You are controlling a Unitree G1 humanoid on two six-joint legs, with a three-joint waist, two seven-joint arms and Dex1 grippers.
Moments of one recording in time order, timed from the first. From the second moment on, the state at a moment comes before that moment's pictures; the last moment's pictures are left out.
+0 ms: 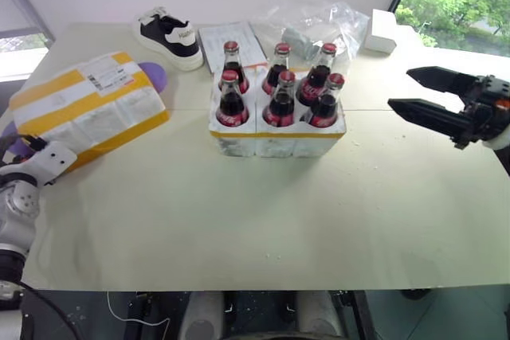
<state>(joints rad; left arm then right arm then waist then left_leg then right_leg) -0.30 0.95 0.06 0.63 0.45 0.03 -0.01 -0.39 -1.02 -0.53 -0.28 0.99 0.88 0.88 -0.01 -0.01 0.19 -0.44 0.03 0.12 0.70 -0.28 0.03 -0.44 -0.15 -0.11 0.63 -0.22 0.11</state>
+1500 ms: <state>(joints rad) -0.92 0.91 -0.07 0.20 0.32 -0.01 -0.44 -0.29 -1.09 -0.56 -0.35 1.02 0.91 0.95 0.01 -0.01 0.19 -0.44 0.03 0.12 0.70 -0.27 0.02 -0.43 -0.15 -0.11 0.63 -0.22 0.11</state>
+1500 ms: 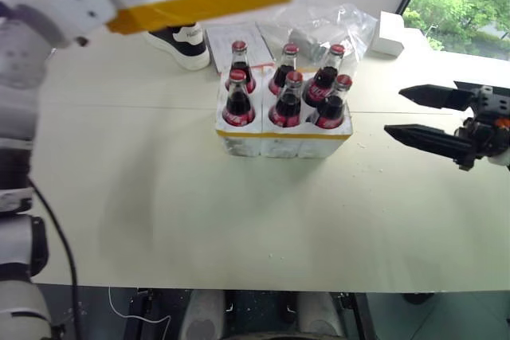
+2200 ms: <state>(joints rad) -0.94 0.78 -0.26 -0.09 0.56 0.15 -0.68 -0.23 -1.02 -0.60 -0.43 1.04 0.90 0.85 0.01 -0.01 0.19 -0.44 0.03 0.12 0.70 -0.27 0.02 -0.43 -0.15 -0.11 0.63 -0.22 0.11</state>
